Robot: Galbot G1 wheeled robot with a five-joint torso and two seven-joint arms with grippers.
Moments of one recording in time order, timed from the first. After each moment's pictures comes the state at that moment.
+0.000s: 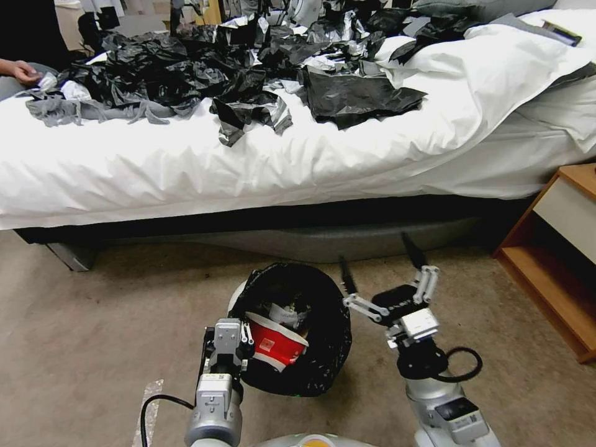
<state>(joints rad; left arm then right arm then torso) 1.85 -1.52 -0.26 -2.31 0.19 0.27 -0.27 -1.72 1.38 0.35 2.17 -0.19 0.61 0.10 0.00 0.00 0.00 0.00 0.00</state>
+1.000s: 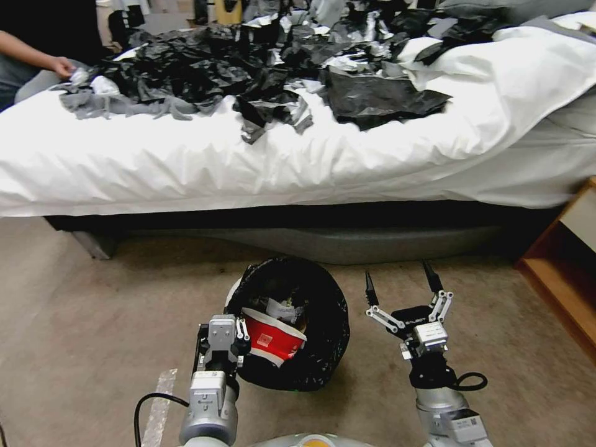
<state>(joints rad) 1.86 -1.52 -0.27 -2.34 0.17 0.28 -0.28 -1.73 1.38 0.40 2.06 -0.16 0.63 0.10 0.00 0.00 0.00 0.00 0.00</state>
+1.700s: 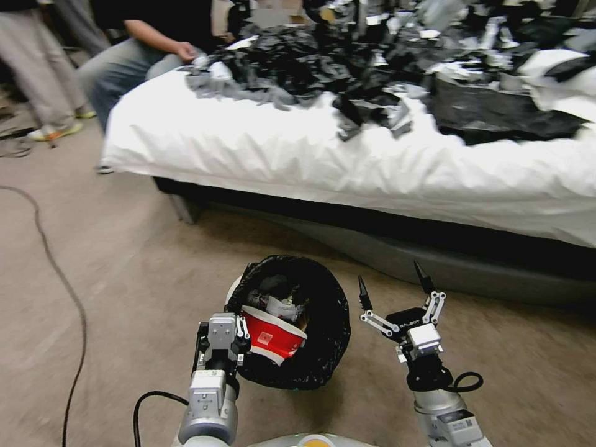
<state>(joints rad) 1.85 -1.51 -0.26 -2.36 0.17 0.29 -0.28 -1.73 1.36 0.40 2.06 -0.18 0.63 0.08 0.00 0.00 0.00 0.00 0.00</state>
